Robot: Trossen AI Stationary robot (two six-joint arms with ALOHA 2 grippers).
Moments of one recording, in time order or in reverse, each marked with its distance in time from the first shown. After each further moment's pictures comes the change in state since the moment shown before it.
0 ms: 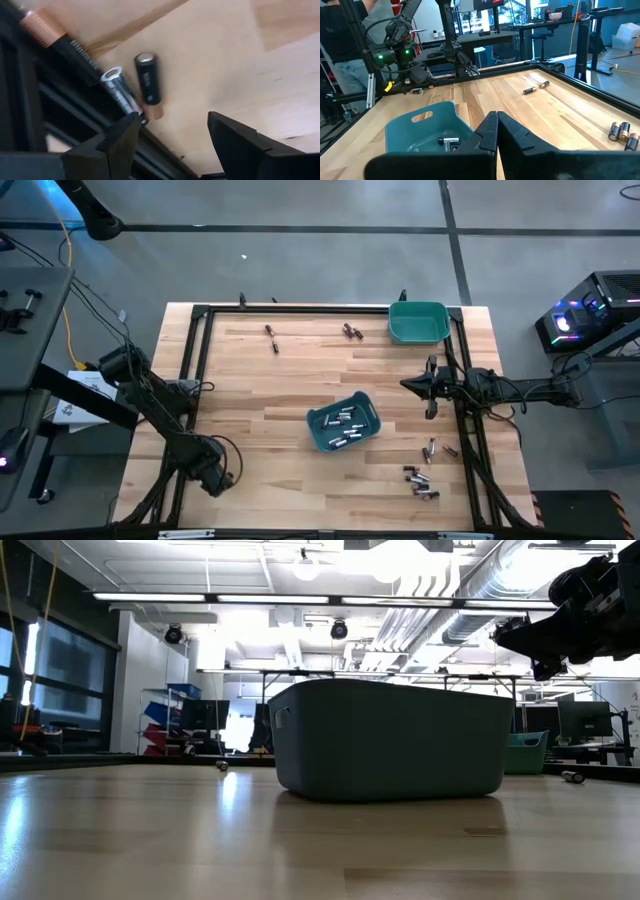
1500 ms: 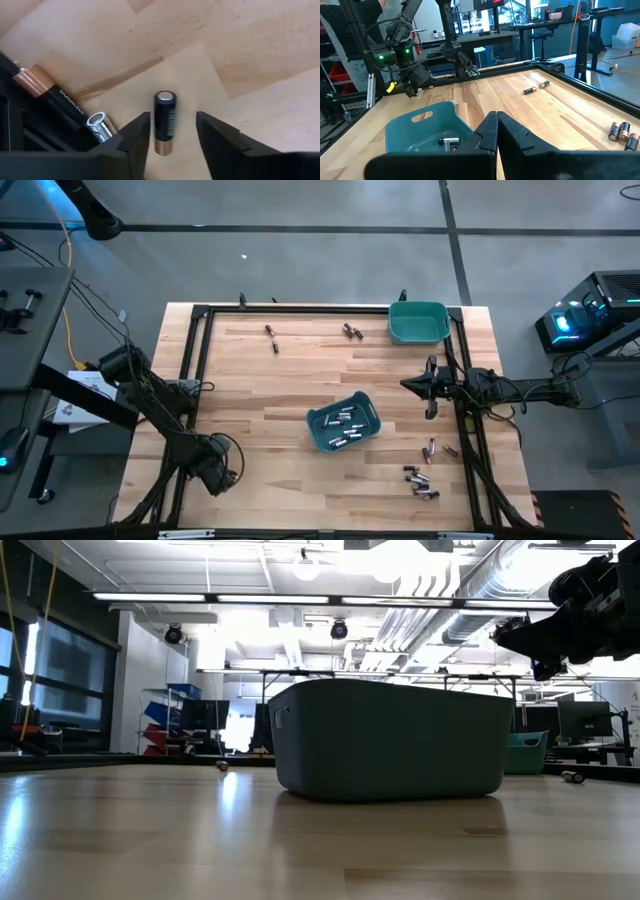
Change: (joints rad) left arm 0.004 0.000 -0.010 0.020 -0.165 -0.007; right arm 0.000 0.000 0.000 0.000 0.000 0.000
